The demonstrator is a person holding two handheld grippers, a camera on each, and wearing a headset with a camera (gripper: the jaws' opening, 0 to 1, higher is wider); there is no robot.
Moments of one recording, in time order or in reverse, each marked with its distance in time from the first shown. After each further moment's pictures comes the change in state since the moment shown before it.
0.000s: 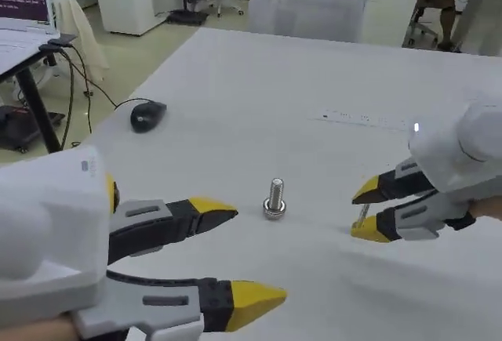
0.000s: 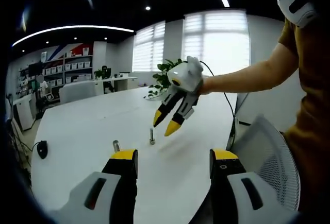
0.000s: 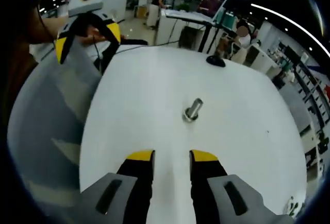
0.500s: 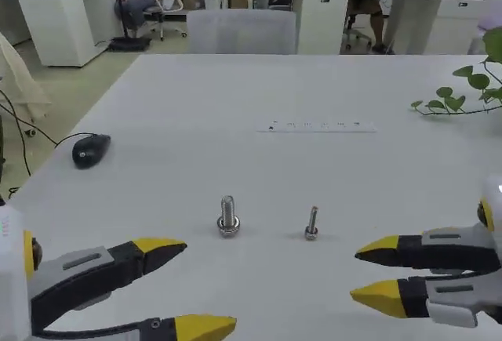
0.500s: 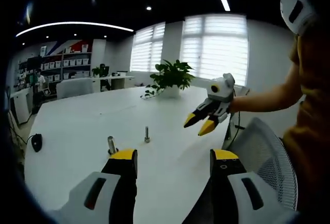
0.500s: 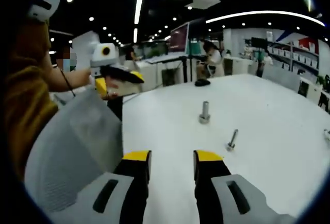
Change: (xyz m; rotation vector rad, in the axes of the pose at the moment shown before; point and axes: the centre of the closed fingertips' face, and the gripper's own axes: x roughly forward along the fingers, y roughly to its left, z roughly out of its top) left arm -0.006 -0.006 -0.009 -0.051 -0.011 -0.030; right arm -0.048 0.074 -0.015 0.384 -0.428 -0.019
